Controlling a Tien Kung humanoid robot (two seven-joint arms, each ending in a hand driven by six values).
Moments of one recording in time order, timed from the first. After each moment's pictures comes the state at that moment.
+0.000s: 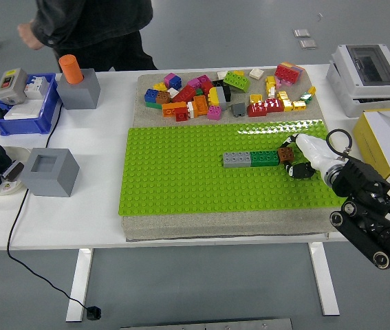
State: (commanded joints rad) left arm -0.07 0.12 -1.73 -0.18 1.66 0.02 0.20; right arm 0.47 -0.23 0.91 1.08 -1.95 -0.05 -0.25
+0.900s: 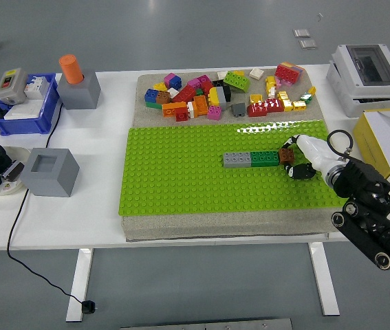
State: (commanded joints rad) left arm -0.07 0.12 -1.74 -0.18 1.67 0.03 0.20; right arm 0.47 -0.24 0.91 1.08 -1.95 -0.04 -0.25
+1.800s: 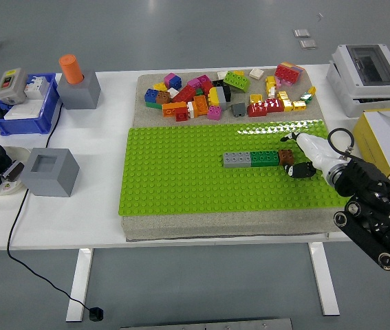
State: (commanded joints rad) left arm -0.07 0.12 -1.73 -0.18 1.66 0.03 0.20; right arm 0.46 -0.27 0.91 1.14 -1.93 -0.03 -0.25
